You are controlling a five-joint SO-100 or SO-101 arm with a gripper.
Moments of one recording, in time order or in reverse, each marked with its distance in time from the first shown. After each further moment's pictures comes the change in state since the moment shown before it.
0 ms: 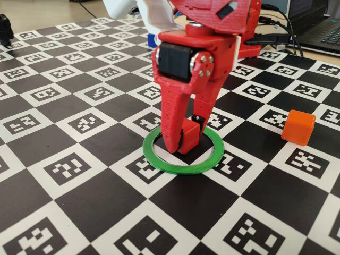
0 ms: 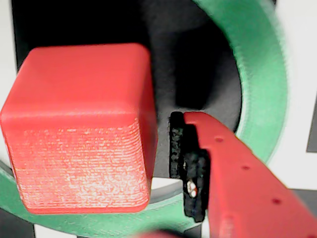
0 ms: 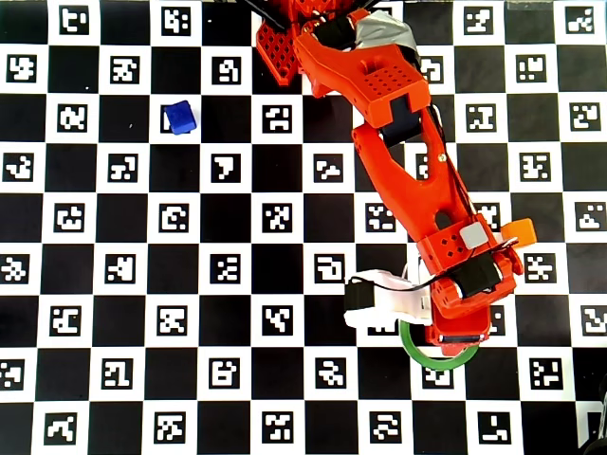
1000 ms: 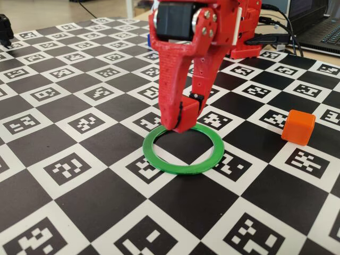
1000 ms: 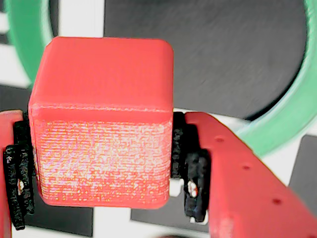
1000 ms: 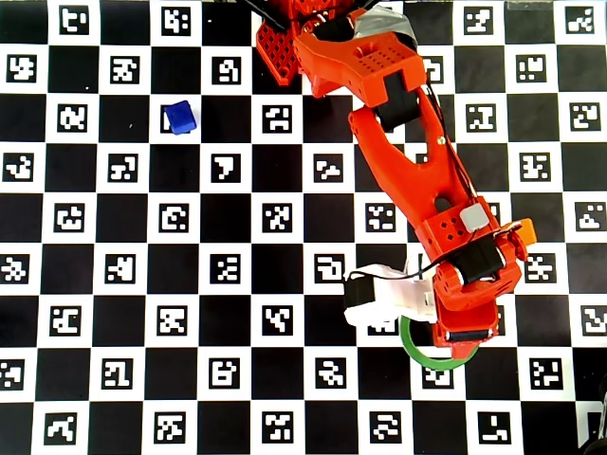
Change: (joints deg) arm 0.6 5.0 2.1 -2.5 -3.5
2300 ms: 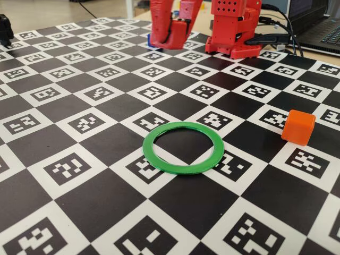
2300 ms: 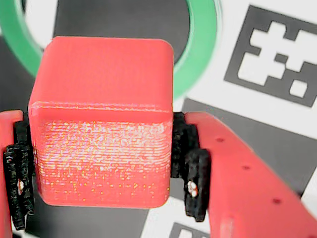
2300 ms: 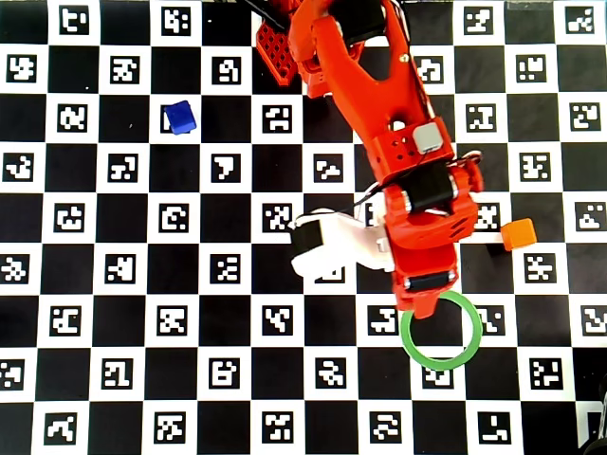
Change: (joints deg) arm 2.9 39.6 36.4 -3.2 -12.7
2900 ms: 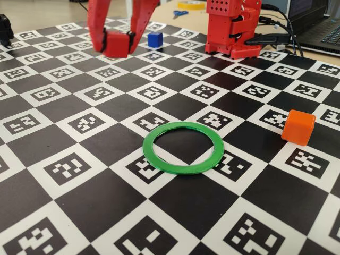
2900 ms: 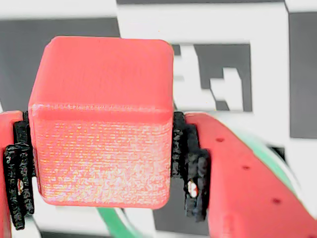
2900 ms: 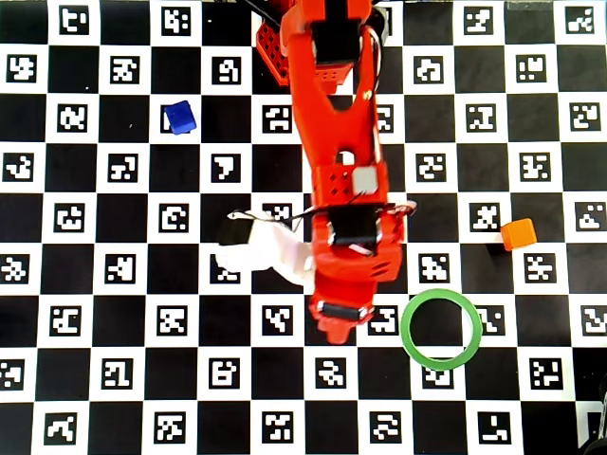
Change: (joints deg) arm 13.8 -2.3 0.7 -1.6 4.7
